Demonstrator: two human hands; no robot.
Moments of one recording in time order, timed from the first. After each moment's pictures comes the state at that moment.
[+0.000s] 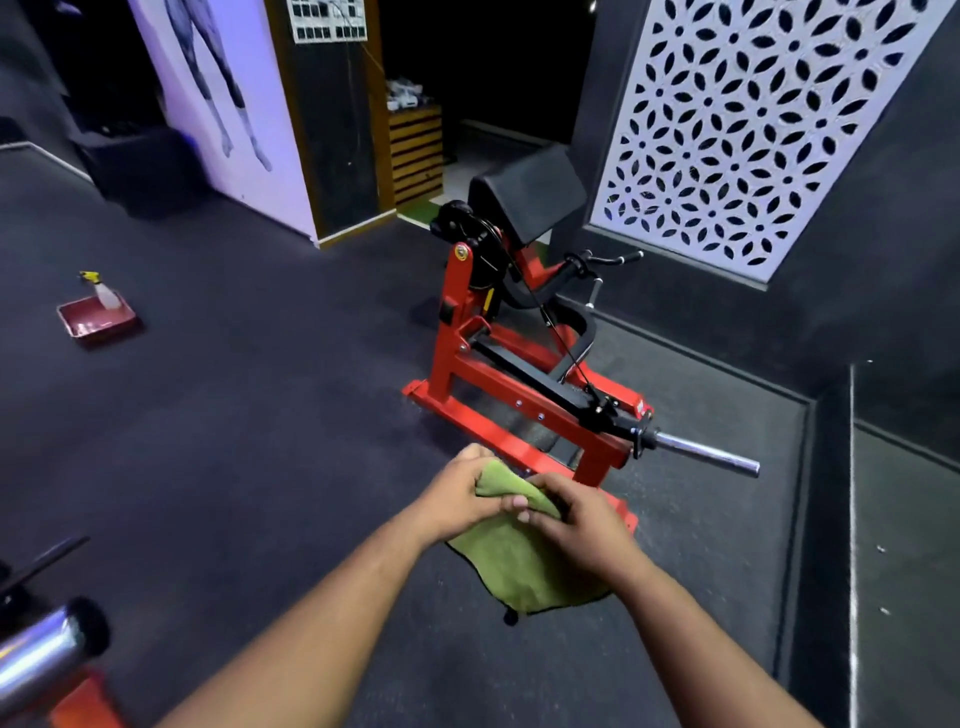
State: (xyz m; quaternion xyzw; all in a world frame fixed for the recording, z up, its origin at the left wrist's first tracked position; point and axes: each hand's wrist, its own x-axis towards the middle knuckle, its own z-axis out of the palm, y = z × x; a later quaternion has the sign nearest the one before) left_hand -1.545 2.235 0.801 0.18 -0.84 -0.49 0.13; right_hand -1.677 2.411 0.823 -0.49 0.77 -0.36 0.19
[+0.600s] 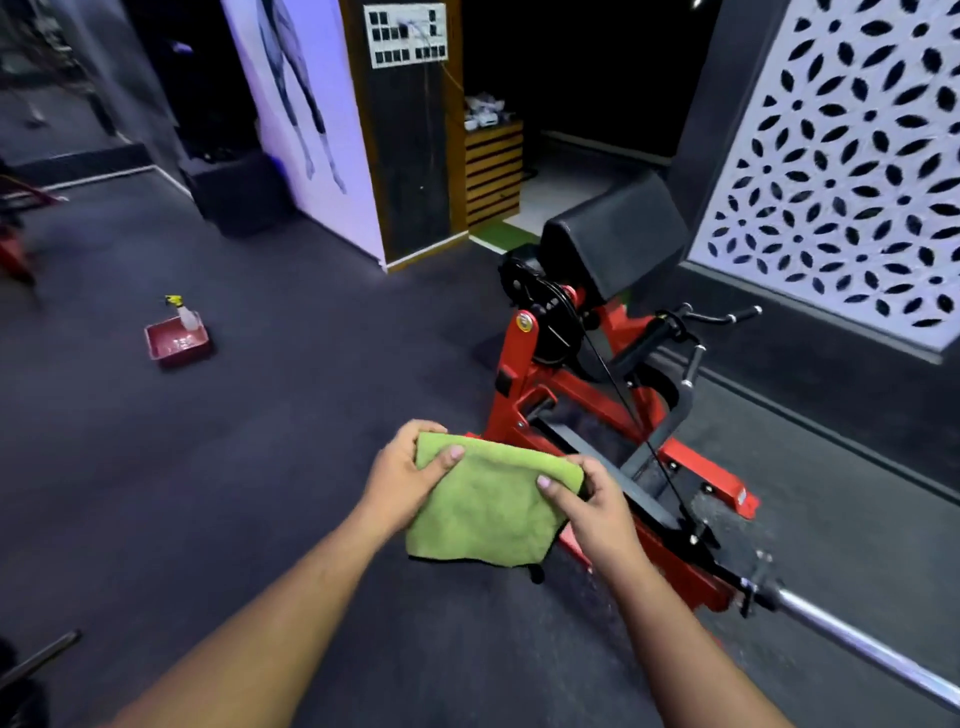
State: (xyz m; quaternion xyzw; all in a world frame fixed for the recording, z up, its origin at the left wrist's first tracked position) left_hand -1.669 1.949 0.834 0.41 -0.72 -0.47 0.30; right_hand -1.872 2.111 0.808 -0.35 0.67 -0.59 0.29
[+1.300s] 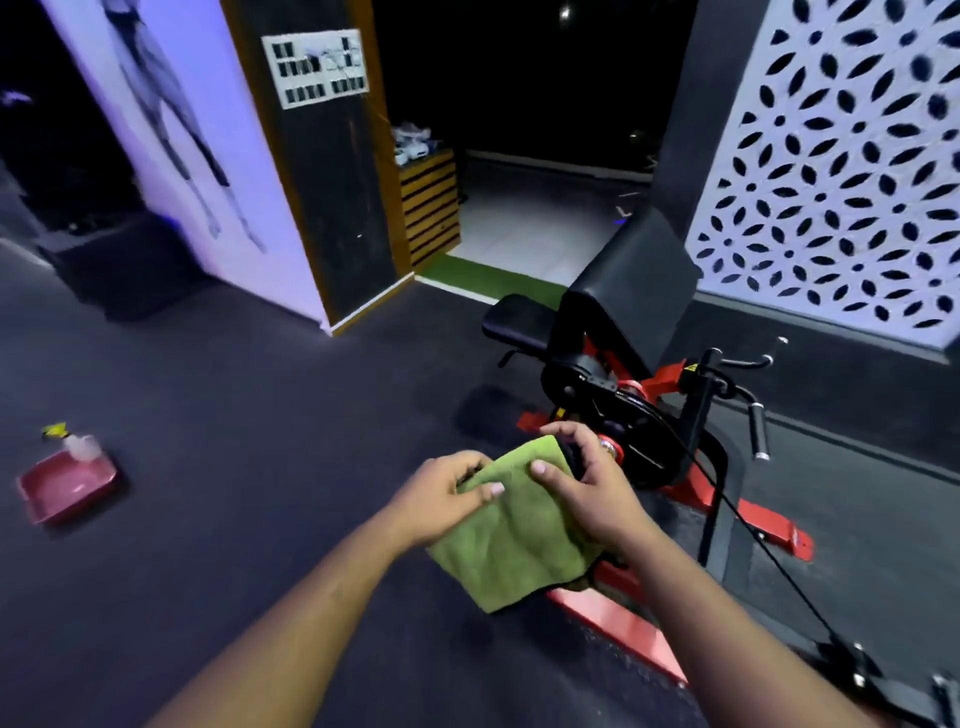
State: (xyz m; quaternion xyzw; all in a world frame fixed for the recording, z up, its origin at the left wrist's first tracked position) left_hand -1.762 1.520 0.871 0.21 -0.86 -0.45 0.07; right_hand -1.928 1.687 0.858 -0.39 0.69 -0.56 0.23
